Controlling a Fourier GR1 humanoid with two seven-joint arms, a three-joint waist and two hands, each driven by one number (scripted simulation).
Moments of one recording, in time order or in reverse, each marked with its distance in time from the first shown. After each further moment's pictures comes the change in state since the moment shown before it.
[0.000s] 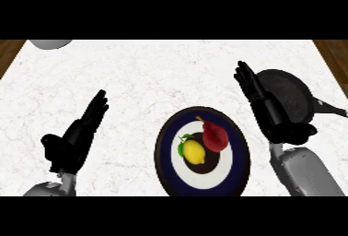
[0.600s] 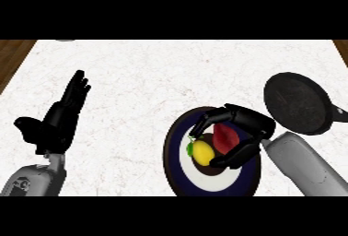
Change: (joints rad) left arm -0.104 0.016 0.125 0.072 0.010 0.021 -0.065; right arm -0.188 -0.137 0.254 0.143 0.114 0.528 -0.291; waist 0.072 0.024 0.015
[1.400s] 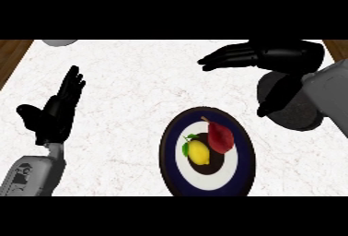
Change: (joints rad) left arm -0.061 -0.008 0.069 0.138 0.003 -0.020 -0.053; right arm -0.442 -0.235 -0.008 0.129 0.262 0.110 -0.165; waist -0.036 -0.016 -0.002
